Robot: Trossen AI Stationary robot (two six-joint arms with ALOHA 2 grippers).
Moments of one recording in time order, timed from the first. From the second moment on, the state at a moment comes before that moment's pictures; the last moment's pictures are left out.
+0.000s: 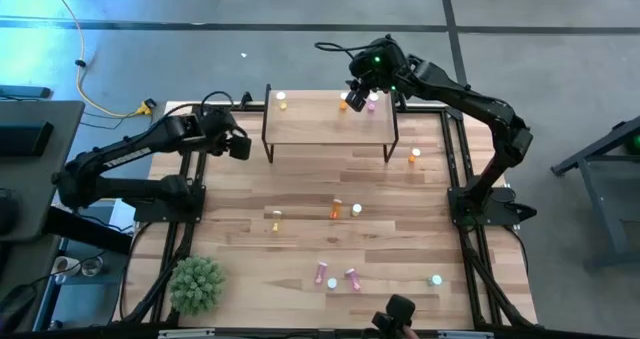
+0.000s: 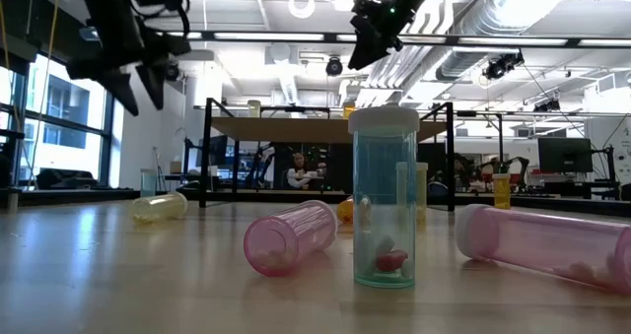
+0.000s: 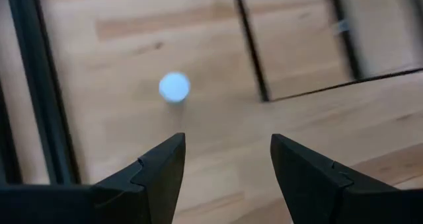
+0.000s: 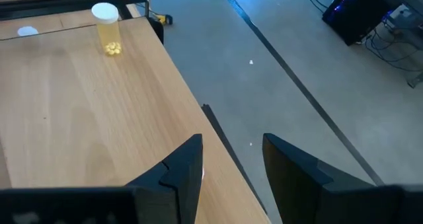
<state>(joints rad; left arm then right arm) 0.66 0.98 0.87 -1.05 -0.18 -0.77 -0.58 1.67 1.68 -0.63 0.11 -0.24</state>
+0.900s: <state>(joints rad) 0.89 1.31 0.87 -1.00 -0.09 -0.60 -0.58 1.67 1.68 -0.66 0.11 -0.24</state>
